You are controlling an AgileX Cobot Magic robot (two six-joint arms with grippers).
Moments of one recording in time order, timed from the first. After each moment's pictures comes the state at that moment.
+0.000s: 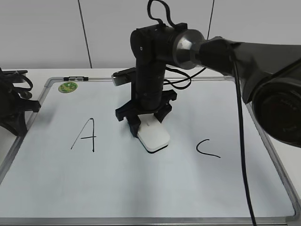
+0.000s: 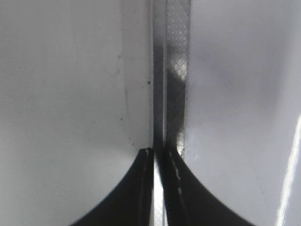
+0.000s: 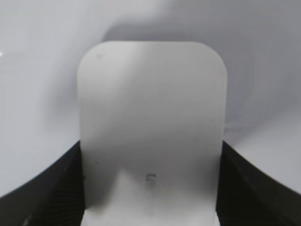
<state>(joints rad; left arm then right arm) 0.01 2.13 -1.44 -0.10 0.92 0.03 0.59 2.48 -2.15 0.06 1.26 0.03</state>
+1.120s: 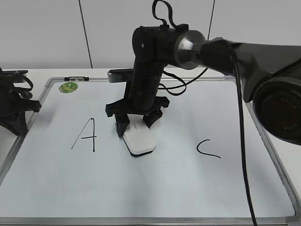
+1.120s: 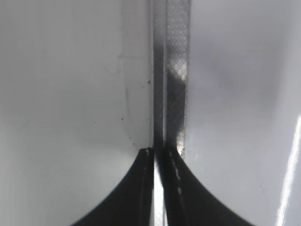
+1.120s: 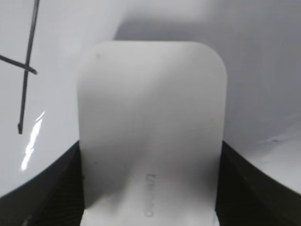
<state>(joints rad) 0.01 2.13 -1.44 -0.09 0.92 0.03 0.58 2.48 -2.15 0.20 1.23 0.05</state>
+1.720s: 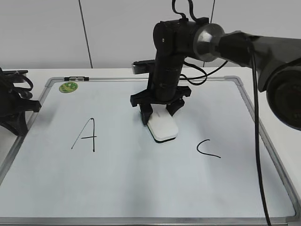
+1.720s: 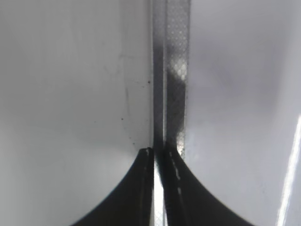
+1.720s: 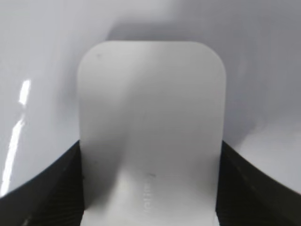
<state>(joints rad) 0.01 2.13 -1.44 -0.08 0.92 0.03 0.48 2.47 -2.15 0.09 1.22 0.08</state>
